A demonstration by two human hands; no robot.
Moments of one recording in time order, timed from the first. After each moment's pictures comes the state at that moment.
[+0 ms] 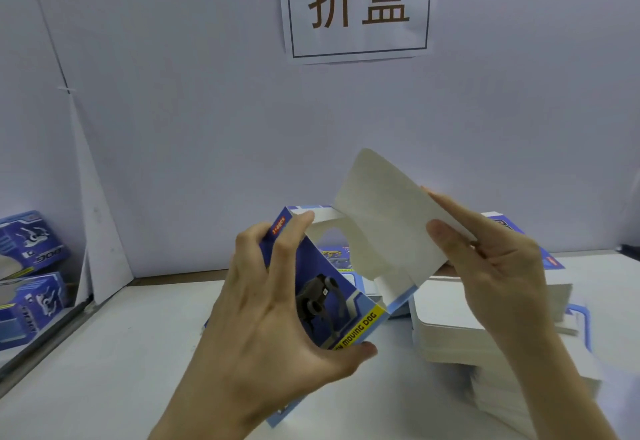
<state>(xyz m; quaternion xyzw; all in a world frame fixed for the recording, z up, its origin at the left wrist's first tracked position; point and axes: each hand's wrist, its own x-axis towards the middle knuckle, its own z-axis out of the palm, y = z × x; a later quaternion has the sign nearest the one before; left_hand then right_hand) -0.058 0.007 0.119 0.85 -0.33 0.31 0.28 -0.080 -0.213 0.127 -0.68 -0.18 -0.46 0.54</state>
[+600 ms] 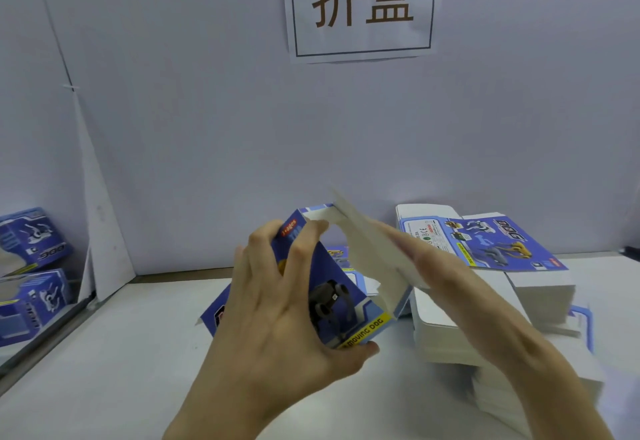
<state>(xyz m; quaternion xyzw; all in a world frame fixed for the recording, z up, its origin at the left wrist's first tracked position) -0.058 0.001 0.116 0.86 -0.31 0.31 0.26 -0.090 -0.204 0.127 -0.77 -0.26 -0.13 0.57</state>
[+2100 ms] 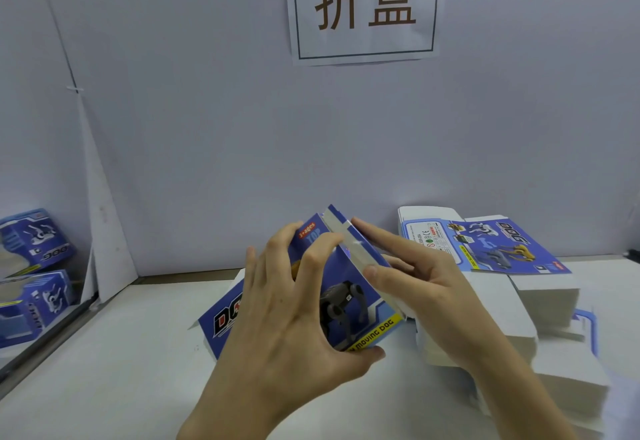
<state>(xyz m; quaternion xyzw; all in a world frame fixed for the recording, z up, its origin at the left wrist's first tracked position) -0.052 -0.007 0.109 0.84 -0.33 0.33 0.26 -0.077 -0.178 0.125 -0.69 -0.22 -0.13 0.68</state>
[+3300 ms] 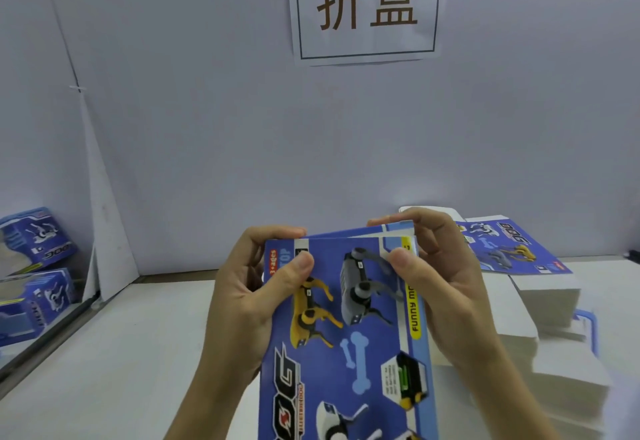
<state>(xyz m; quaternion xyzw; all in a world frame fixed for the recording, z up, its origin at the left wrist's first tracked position) -0.047 0.007 0.124 0.56 -0.28 0.10 0.77 -0.076 -0.174 0.116 -0.58 -0.26 -0.28 0.72</state>
